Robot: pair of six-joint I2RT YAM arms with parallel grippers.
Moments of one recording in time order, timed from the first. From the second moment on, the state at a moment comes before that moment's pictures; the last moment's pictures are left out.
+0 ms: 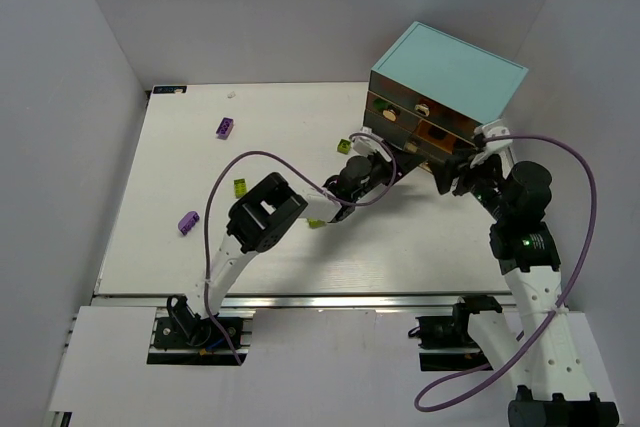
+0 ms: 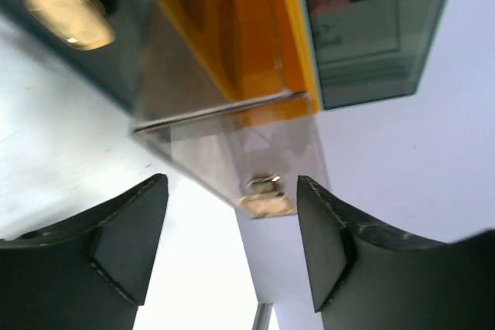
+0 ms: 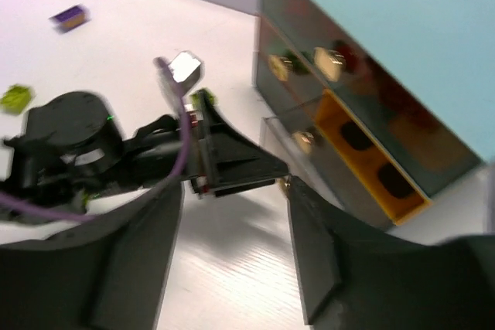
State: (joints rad) left arm -0.88 2.39 1.49 0.93 0.00 -1.24; right arm 0.07 0.69 0.79 -0.20 -0.37 -0.06
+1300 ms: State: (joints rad) left arm -0.77 0.74 0.73 -0.30 -0.72 -0.19; right arm 0.67 1.77 1.33 -0.50 -0.40 -0.43
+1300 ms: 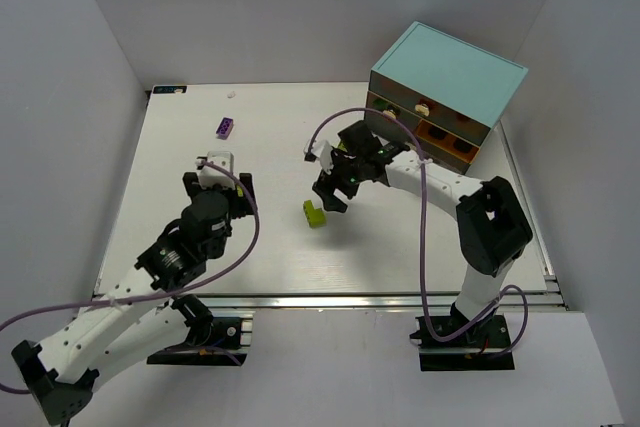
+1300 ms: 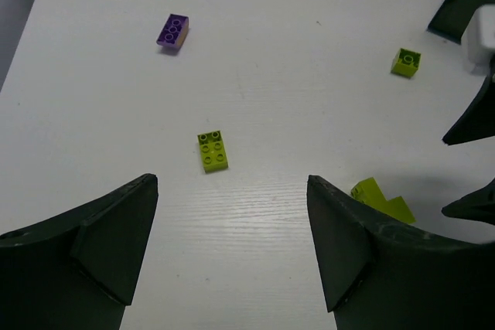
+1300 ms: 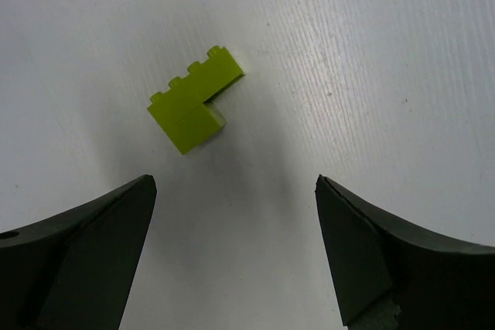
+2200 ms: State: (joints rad) left arm -0.77 0.63 0.71 -0.29 -0.70 -0.17; right arm 0.75 1.95 1.38 -0.65 -0.54 -1.23
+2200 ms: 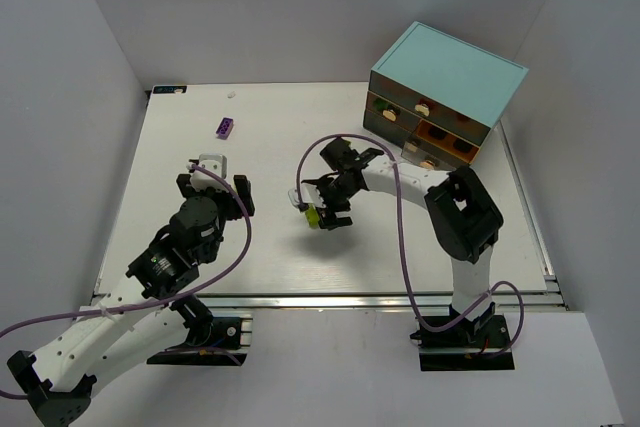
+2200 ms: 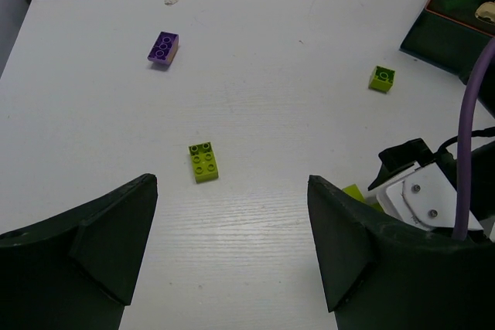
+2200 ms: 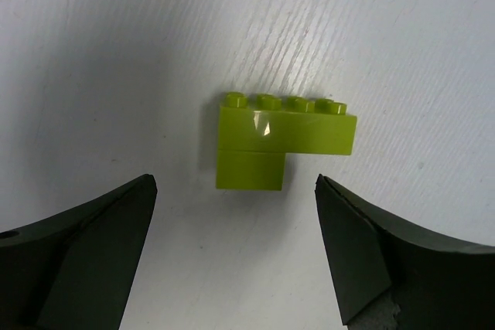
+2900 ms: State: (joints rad) left arm -0.77 0.62 0.71 -0.28 -0.67 -0.17; right arm 0.78 2.04 1.45 -0.62 -0.52 -1.11
